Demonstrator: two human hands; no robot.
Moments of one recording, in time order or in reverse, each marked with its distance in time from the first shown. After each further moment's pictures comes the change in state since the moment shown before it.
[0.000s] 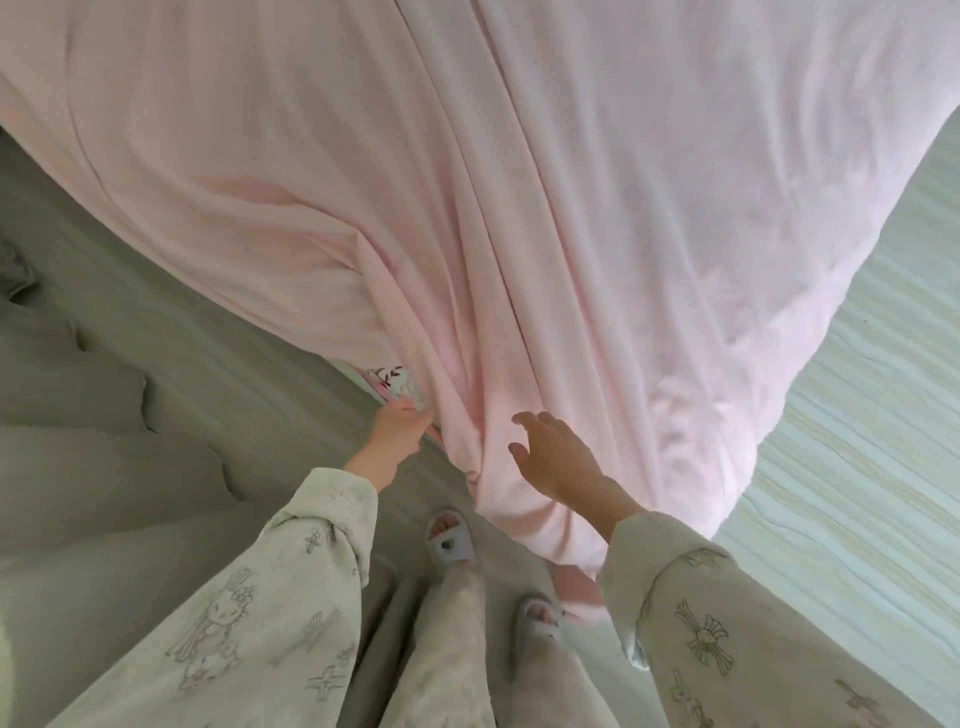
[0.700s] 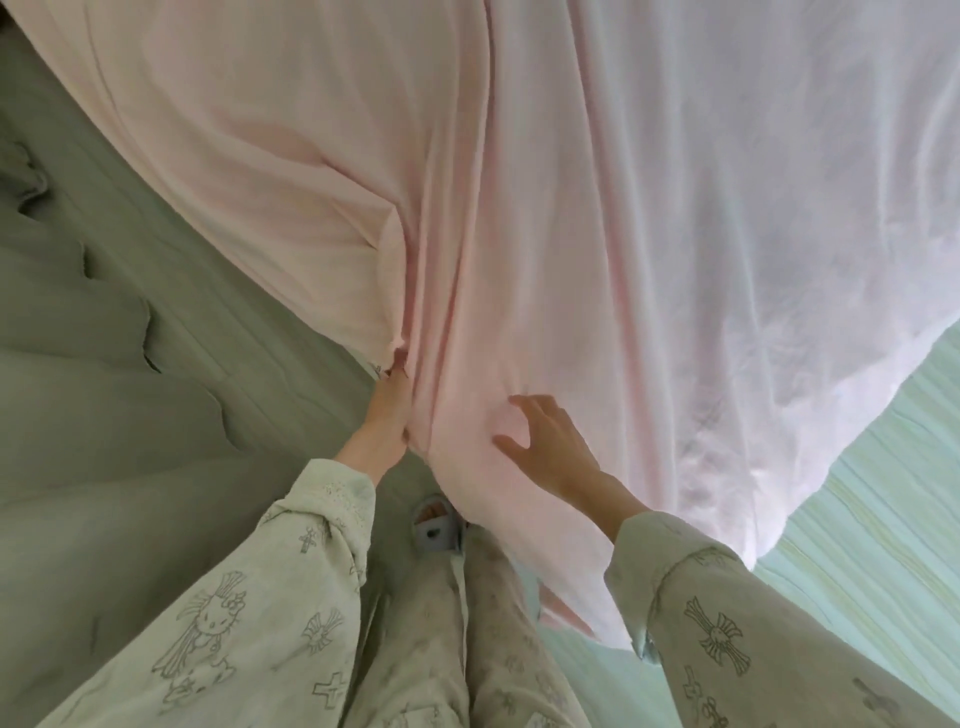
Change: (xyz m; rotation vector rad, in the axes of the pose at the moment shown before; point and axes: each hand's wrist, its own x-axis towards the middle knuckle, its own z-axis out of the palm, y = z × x) left_hand 0.048 0.025 -0.005 -0.535 0.086 -0.114; right_hand 0.065 -0.007 -0.014 0.044 -0.057 -0.104
